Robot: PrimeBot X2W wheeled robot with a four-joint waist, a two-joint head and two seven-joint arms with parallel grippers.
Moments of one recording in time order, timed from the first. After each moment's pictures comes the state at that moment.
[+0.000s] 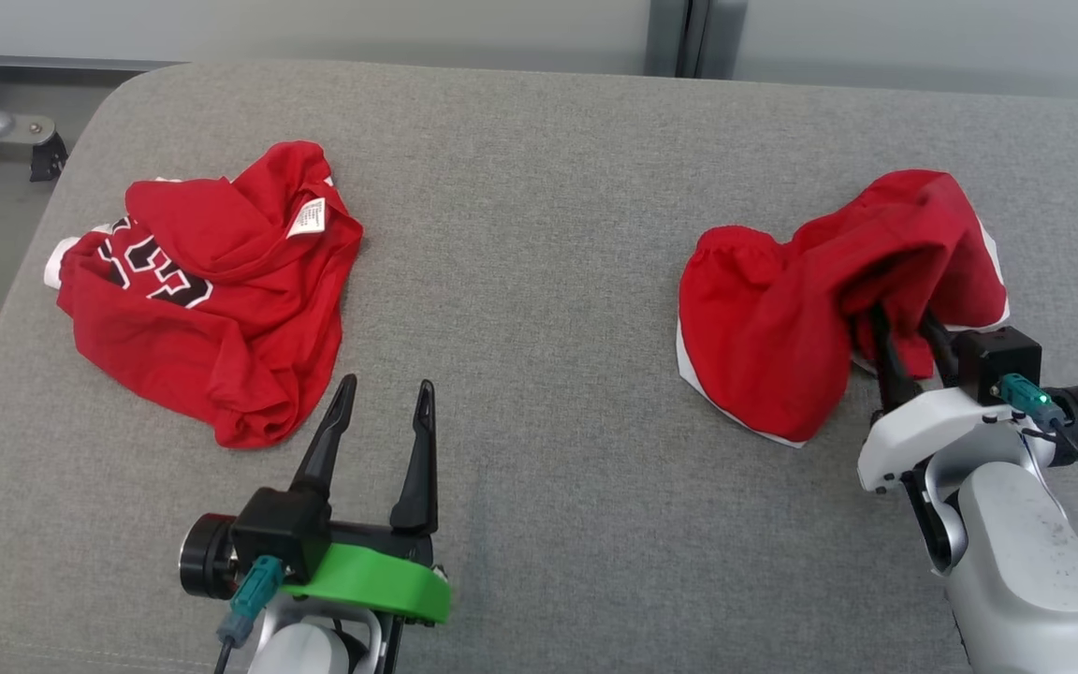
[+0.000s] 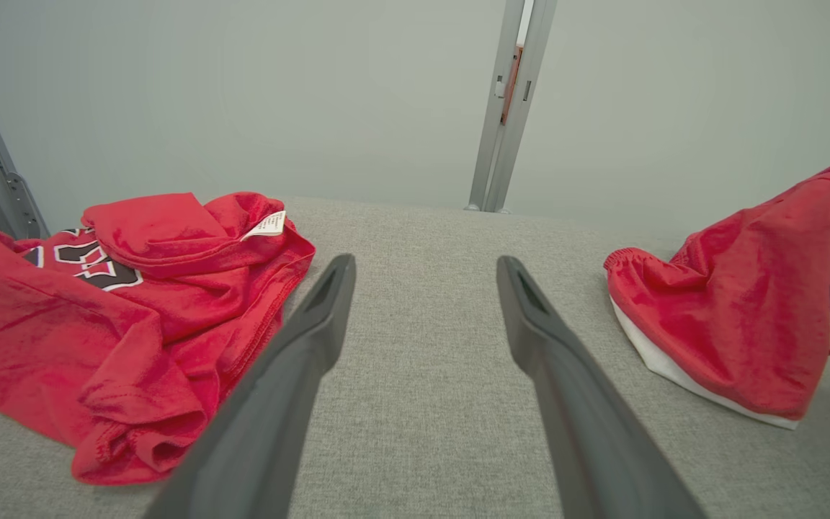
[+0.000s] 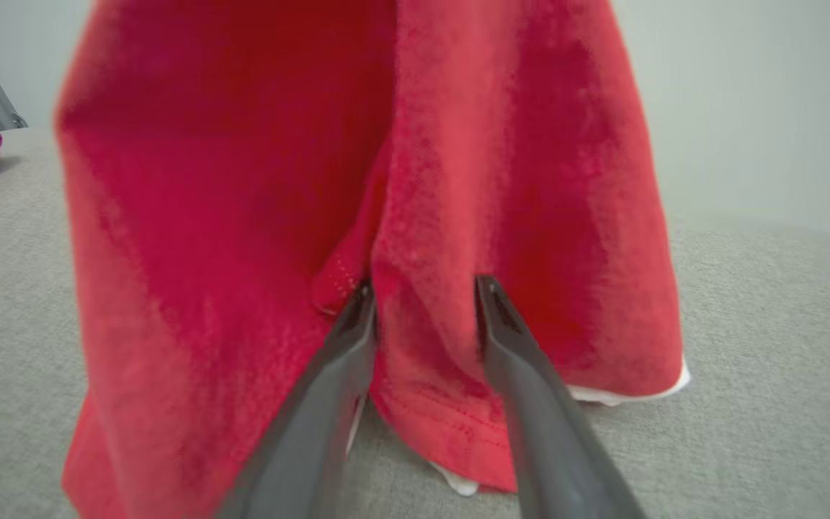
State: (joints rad) left arm -0.11 0.05 -0.31 0.14 -0.26 0.02 -0.26; right arm -0.42 -0.12 -0.03 0.63 0.01 0.13 -0.26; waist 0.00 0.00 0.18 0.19
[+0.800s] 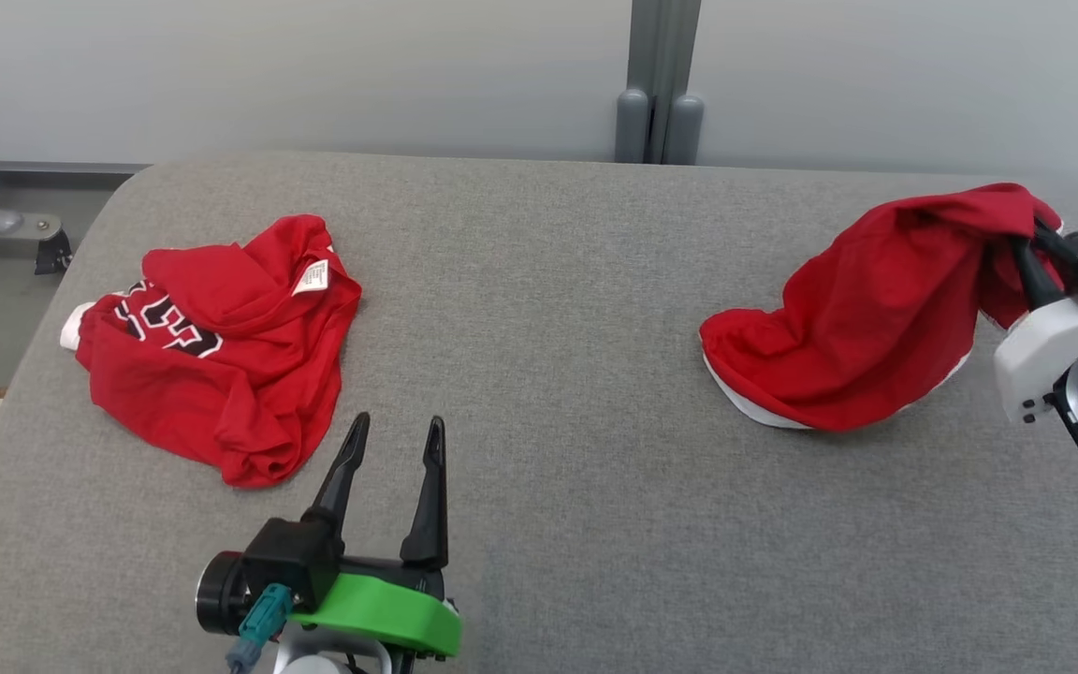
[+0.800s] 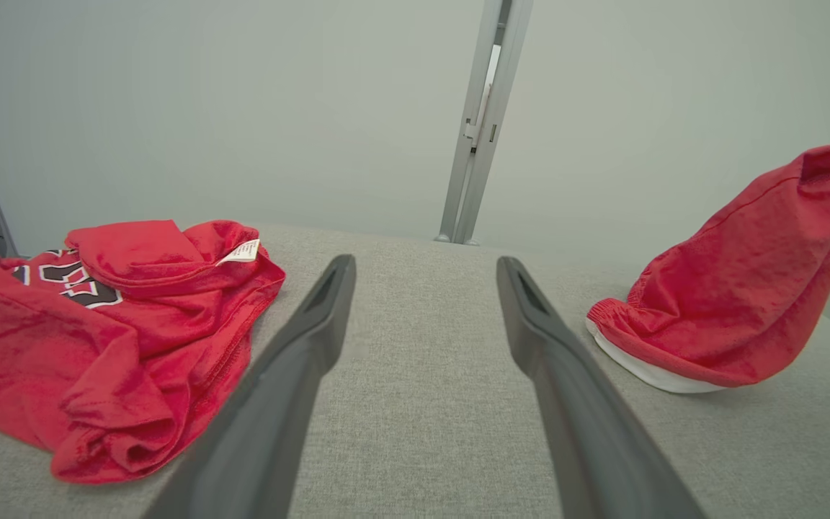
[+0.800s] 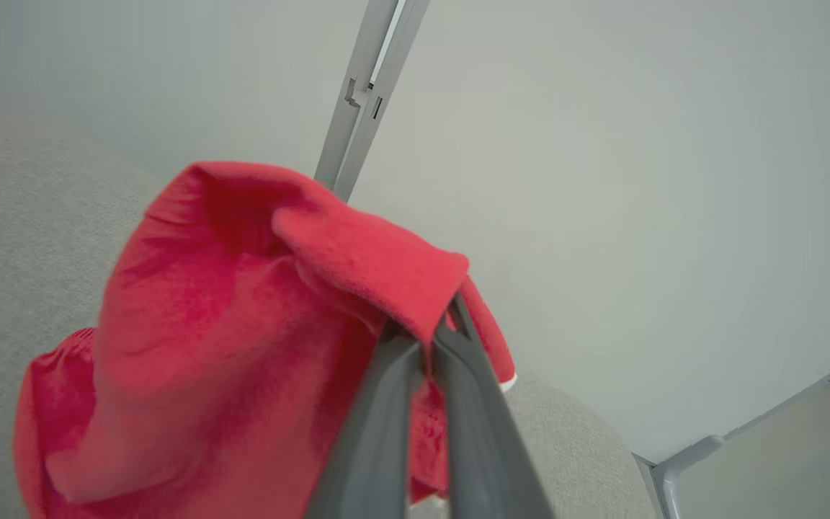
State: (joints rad) left arm -0.07 0.05 -0.35 0.14 -0.31 0.04 -0.26; right arm -0.47 -0.46 0.12 0.43 0.01 0.13 -0.04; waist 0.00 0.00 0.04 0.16
